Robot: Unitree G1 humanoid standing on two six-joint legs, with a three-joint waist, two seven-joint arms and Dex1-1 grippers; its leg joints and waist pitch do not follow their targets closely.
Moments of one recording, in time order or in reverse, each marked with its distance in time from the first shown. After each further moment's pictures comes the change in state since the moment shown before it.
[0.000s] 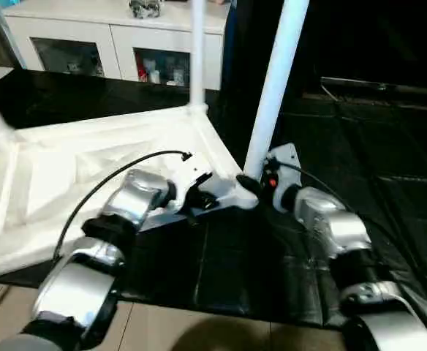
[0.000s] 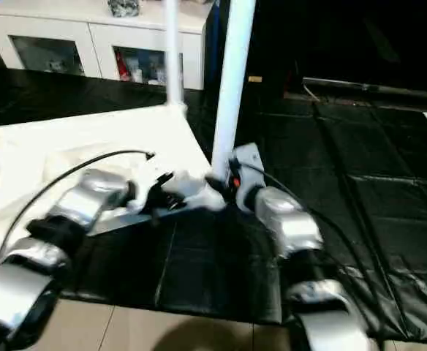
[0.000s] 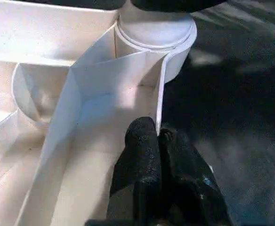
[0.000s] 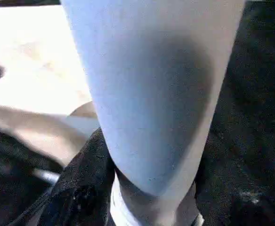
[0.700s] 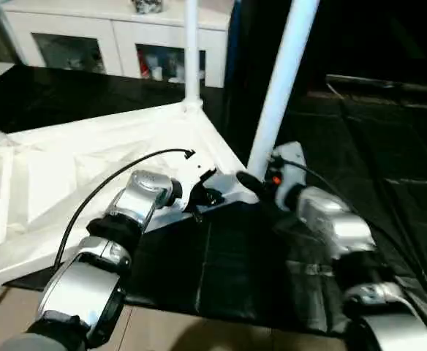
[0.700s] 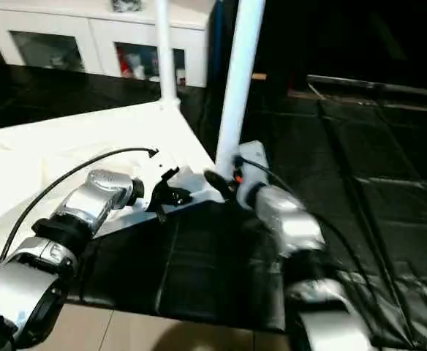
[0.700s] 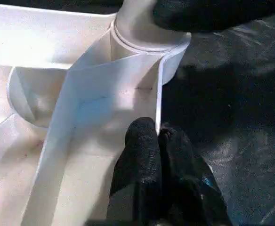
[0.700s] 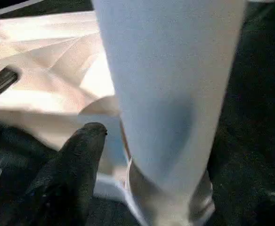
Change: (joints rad) left arm -0.003 0.004 0.002 0.009 -0.010 -0.035 -0.036; right arm 0.059 -0.078 -0.006 -0.038 0.045 -0.032 0.199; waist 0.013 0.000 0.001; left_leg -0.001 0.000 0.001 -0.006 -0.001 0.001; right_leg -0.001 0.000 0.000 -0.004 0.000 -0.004
